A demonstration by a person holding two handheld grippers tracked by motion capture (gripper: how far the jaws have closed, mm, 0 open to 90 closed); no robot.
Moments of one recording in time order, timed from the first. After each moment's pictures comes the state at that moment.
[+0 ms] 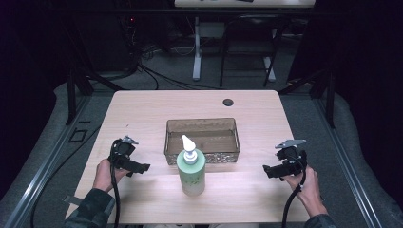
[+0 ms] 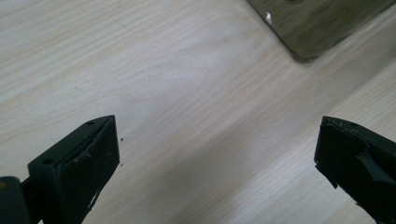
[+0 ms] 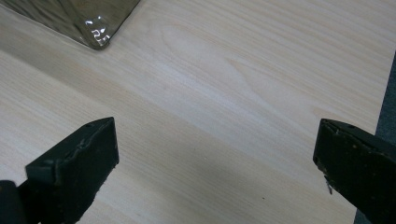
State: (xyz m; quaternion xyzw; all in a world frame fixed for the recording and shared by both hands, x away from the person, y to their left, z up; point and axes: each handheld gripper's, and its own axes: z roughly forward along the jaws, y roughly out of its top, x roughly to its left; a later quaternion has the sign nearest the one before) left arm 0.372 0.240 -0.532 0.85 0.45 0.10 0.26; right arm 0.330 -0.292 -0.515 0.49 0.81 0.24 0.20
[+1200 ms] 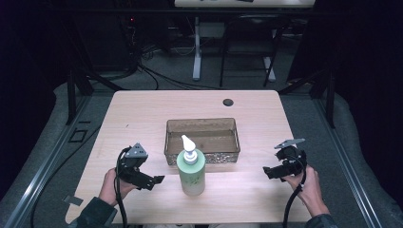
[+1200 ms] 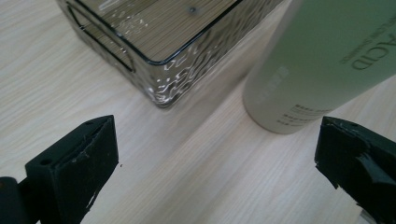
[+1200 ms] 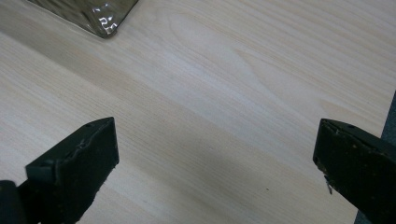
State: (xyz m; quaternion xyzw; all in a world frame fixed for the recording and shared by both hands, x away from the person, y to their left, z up) left arm 0.313 0.192 -0.493 0.86 0.34 0.09 0.36; right arm 0.330 -0.291 -0.512 0.49 0.82 0.23 0.18
